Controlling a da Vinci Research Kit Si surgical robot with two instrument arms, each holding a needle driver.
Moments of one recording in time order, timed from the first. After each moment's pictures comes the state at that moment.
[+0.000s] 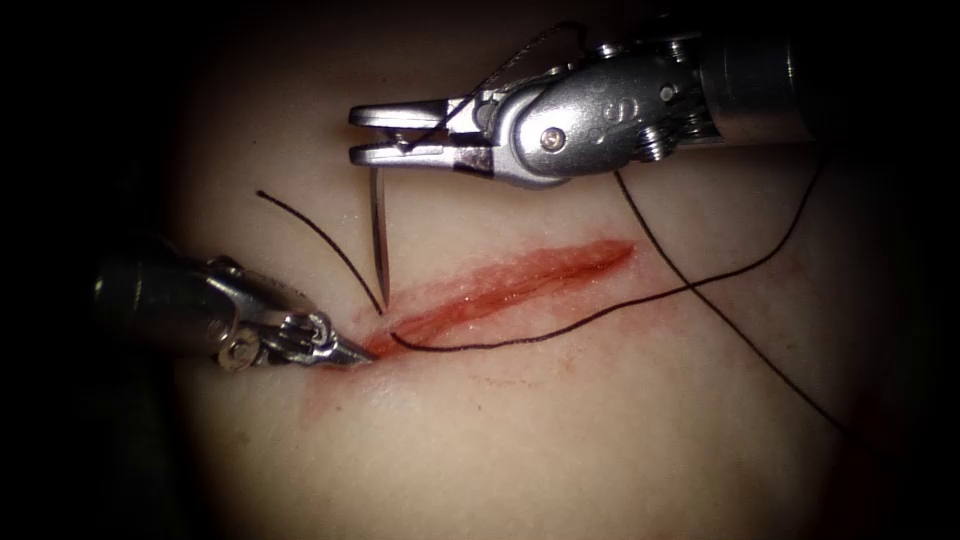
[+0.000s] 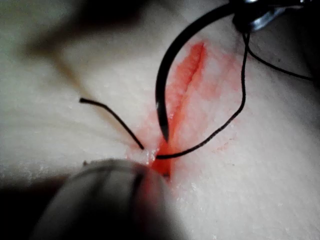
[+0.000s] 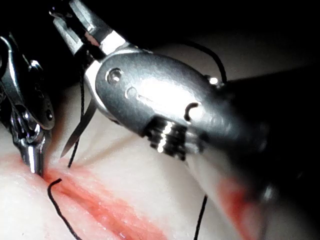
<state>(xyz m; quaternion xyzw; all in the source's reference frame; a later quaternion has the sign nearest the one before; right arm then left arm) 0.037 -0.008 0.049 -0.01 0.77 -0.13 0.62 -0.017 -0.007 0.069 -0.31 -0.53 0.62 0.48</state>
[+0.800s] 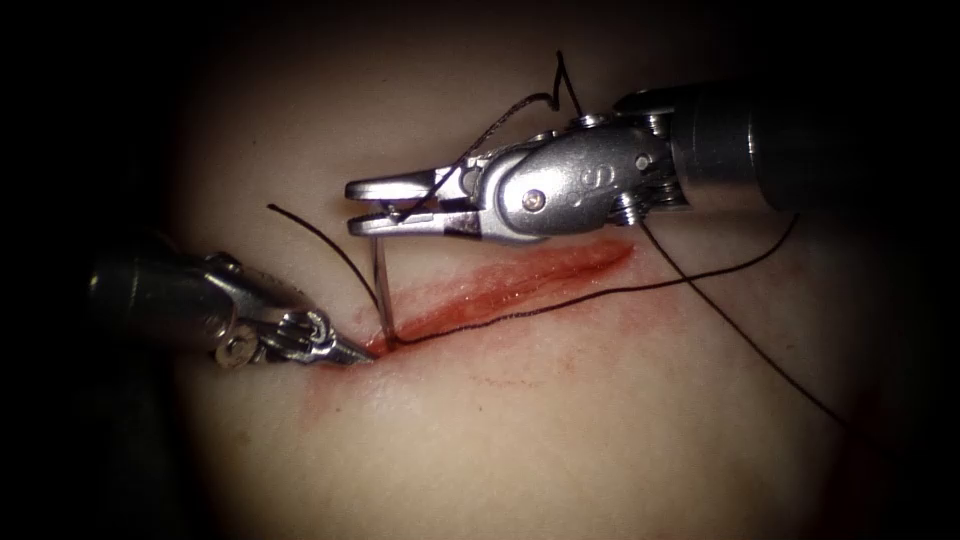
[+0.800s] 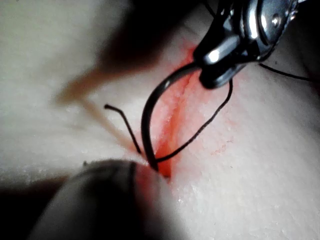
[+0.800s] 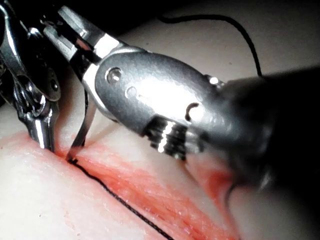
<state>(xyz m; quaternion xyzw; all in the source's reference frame) 0.038 -0.010 0.052 0.03 0.77 -0.08 0.63 -0.017 -0.006 0.068 -0.31 -0.54 0.62 0.48</state>
